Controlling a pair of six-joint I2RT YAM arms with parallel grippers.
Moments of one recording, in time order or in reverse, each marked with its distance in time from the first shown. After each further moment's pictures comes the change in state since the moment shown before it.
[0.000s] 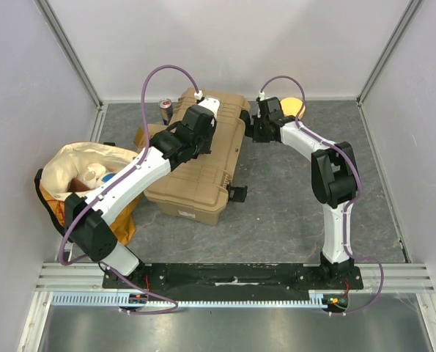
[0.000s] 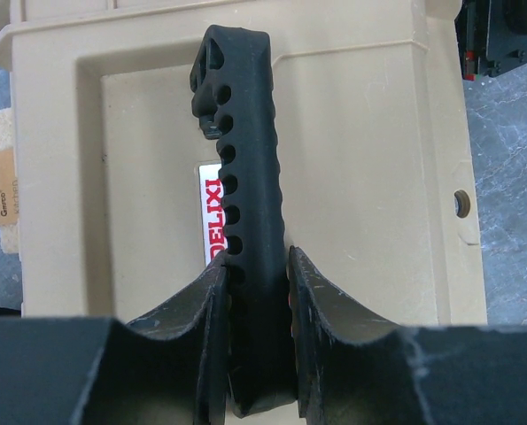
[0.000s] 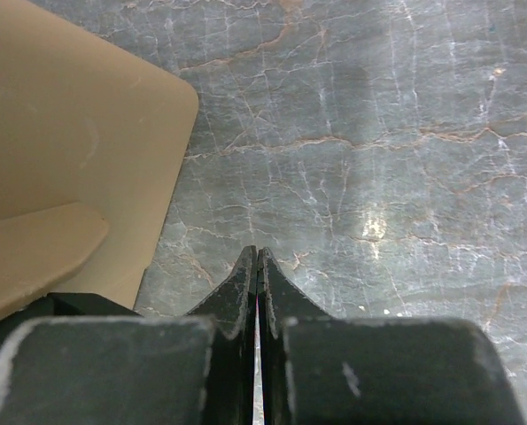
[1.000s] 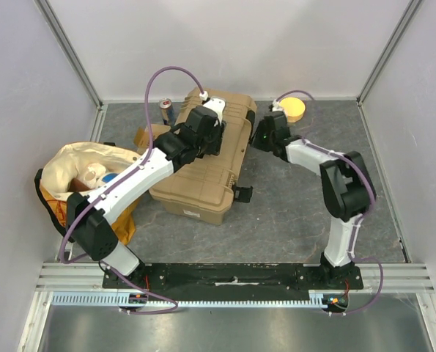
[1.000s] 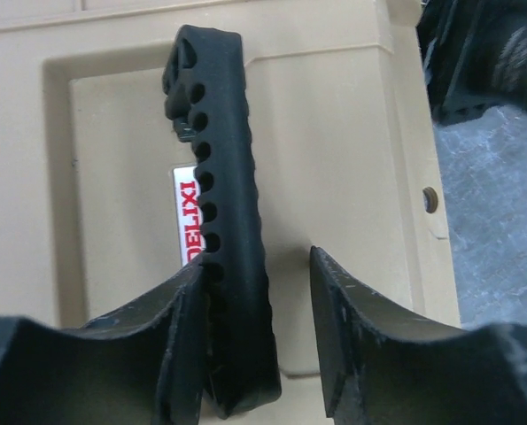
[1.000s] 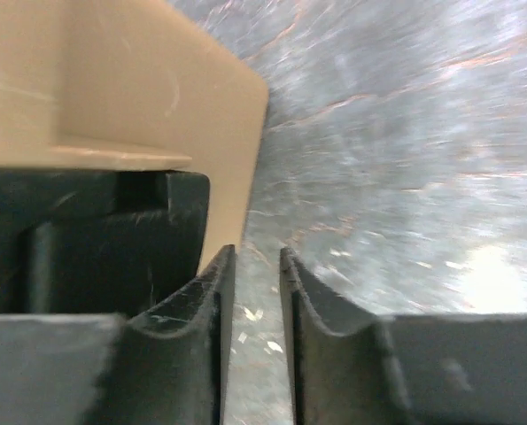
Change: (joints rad) left arm -0.015 -0.014 -0.012 0.062 0.051 -0.021; right arm 0.025 -0.145 -0.354 0.387 0.022 0.290
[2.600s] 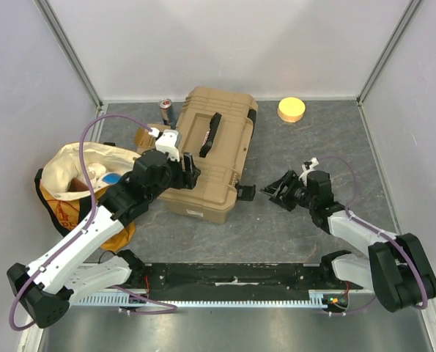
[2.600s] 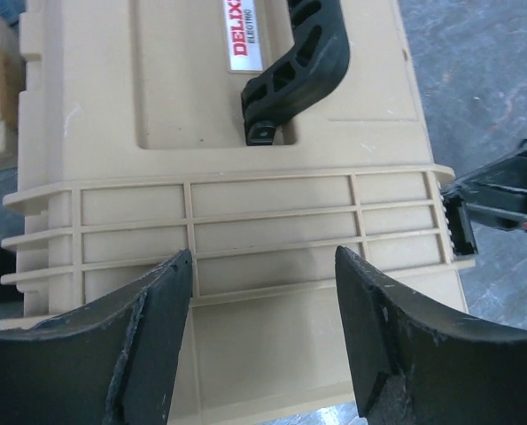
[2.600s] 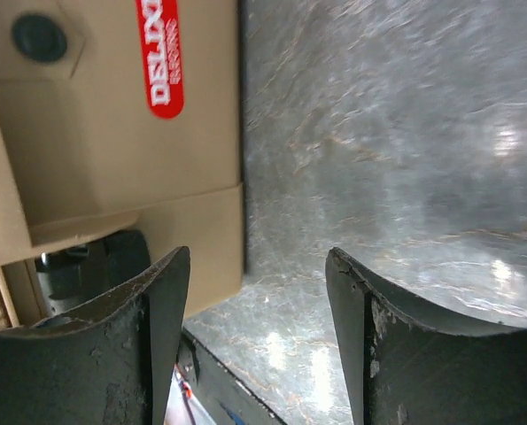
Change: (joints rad) left arm 0.014 -0.602 -0.525 0.075 0.090 -0.174; right arm -0.124 -0.846 -0.965 0.226 -0.428 0.378
